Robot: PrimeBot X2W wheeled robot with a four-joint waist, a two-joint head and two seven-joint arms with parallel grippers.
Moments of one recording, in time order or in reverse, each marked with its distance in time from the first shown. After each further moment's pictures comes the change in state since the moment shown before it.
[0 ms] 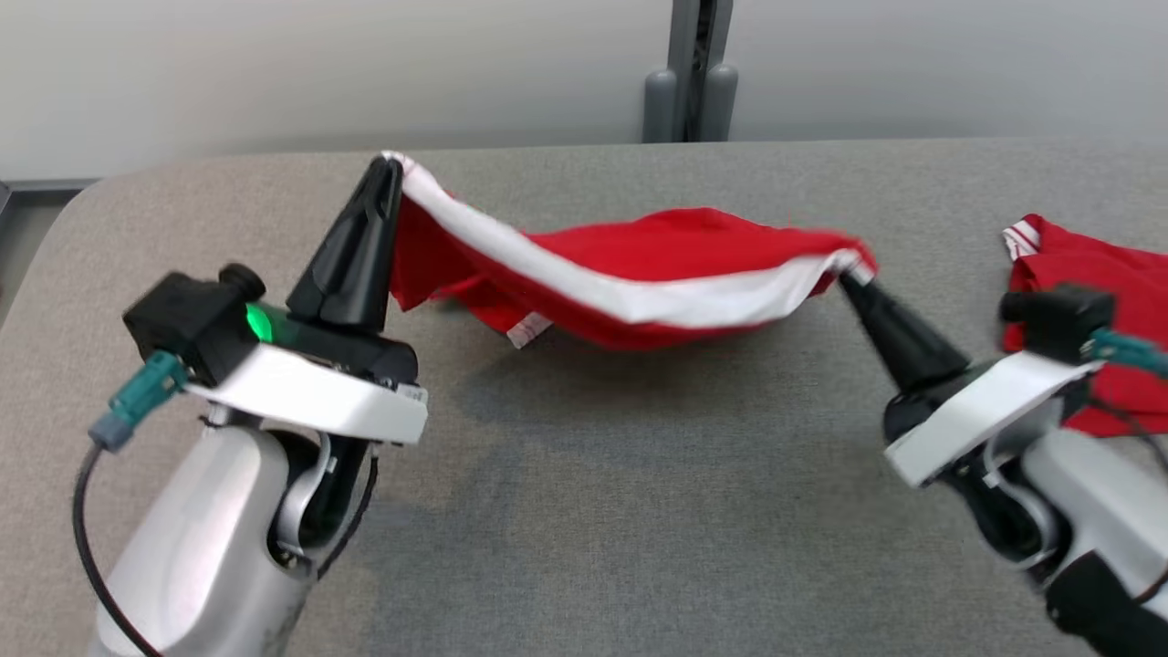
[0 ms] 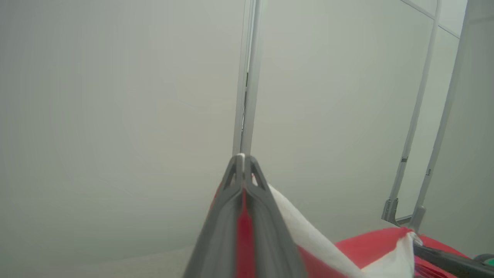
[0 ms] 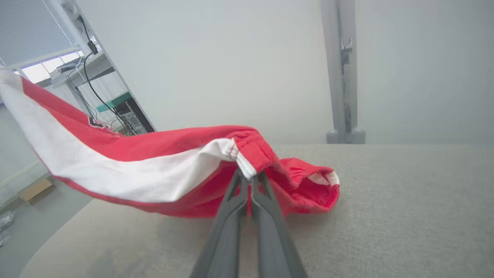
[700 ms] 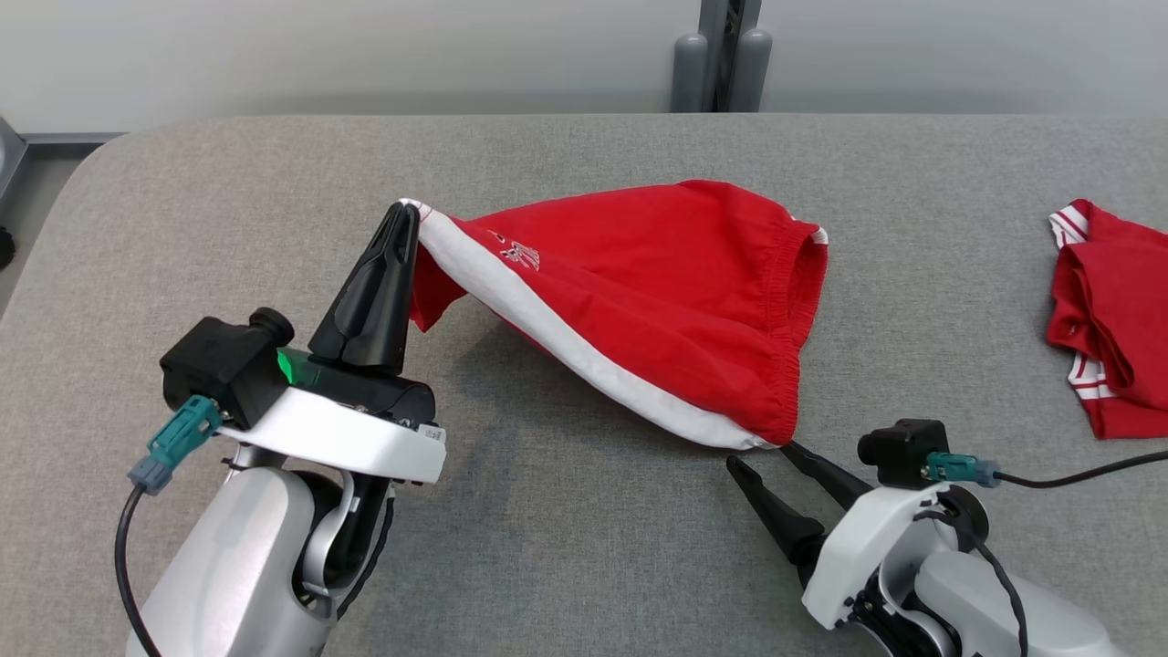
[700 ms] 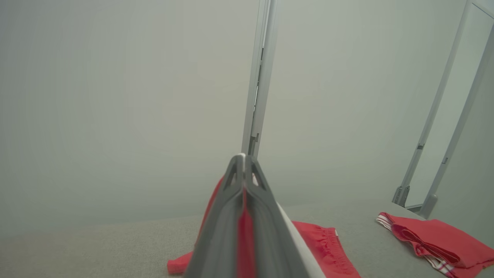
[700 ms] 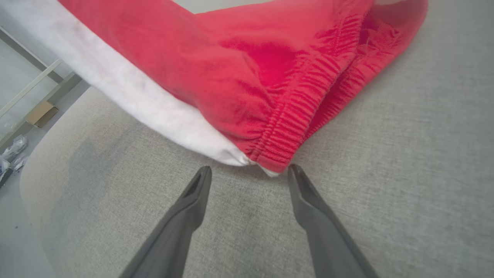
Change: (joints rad) left arm 0.068 -0.018 -0.012 -0.006 0.028 0.028 -0.012; right arm 0.039 0.121 0.283 0.236 0.021 0.000 0.005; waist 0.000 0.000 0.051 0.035
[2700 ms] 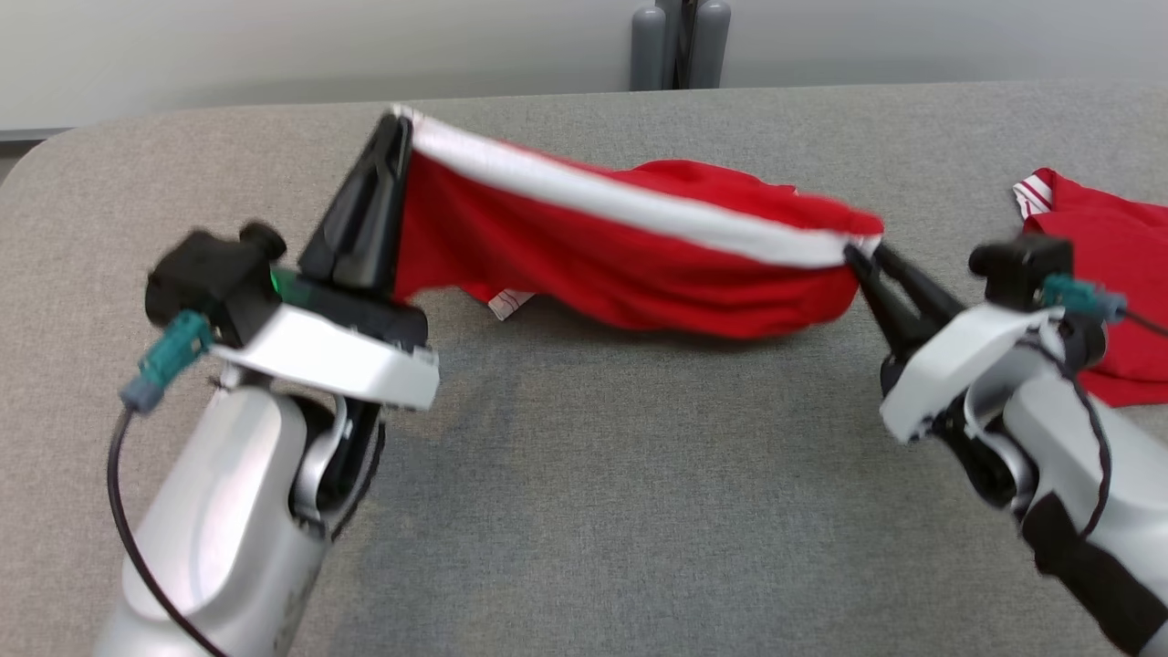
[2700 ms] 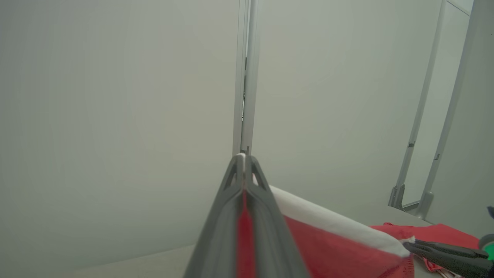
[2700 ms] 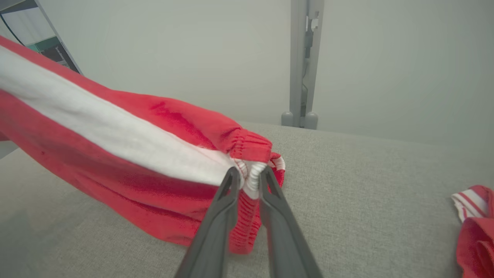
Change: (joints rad) left arm -0.153 -0.026 0.022 0.114 0.052 -0.052 -0.011; right arm -0.218 -0.039 -0.198 0.098 -0.157 0.000 0.005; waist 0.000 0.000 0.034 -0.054
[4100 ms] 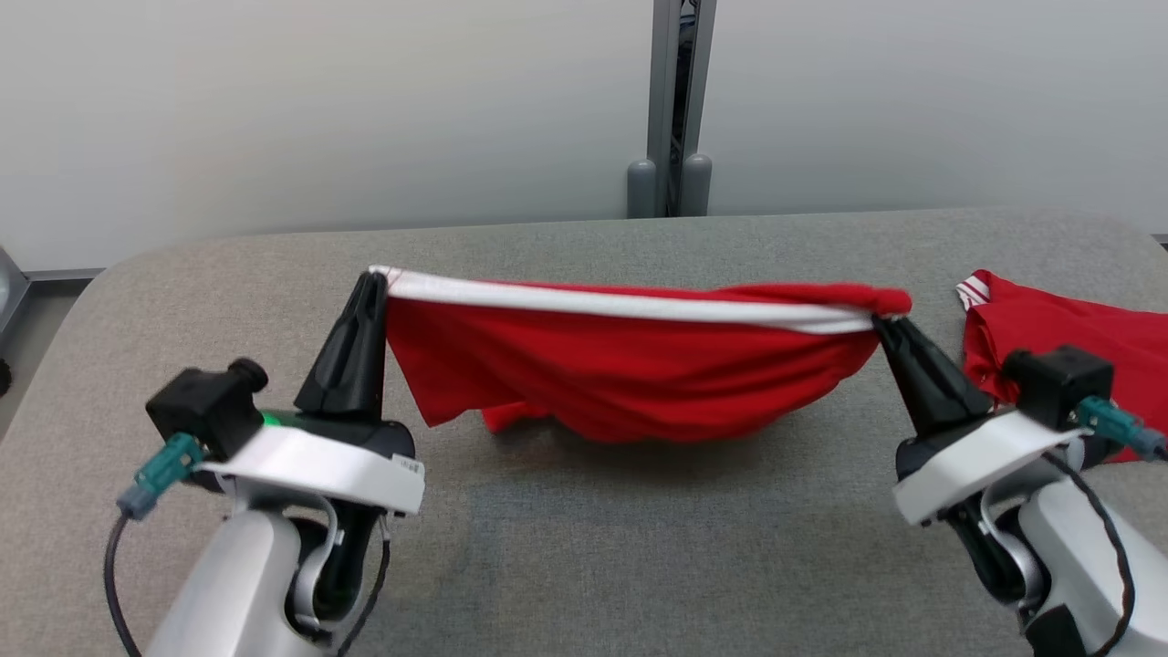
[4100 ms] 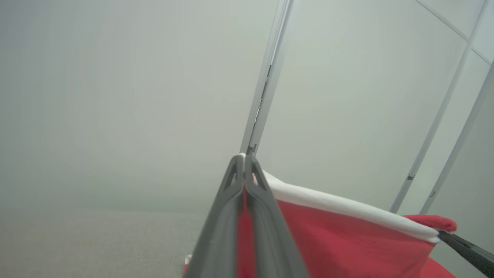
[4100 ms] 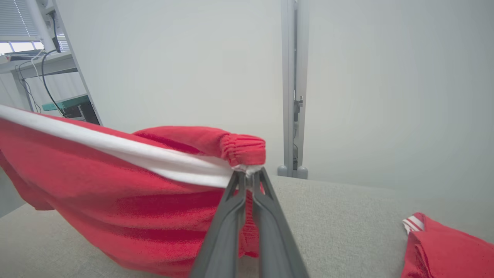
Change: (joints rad) left arm 0.272 -0.060 0.091 0.011 -0.095 0.016 0.002; right arm 0.381 0.068 -0.386 -0.249 -0.300 0.000 -0.013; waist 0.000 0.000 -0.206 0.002
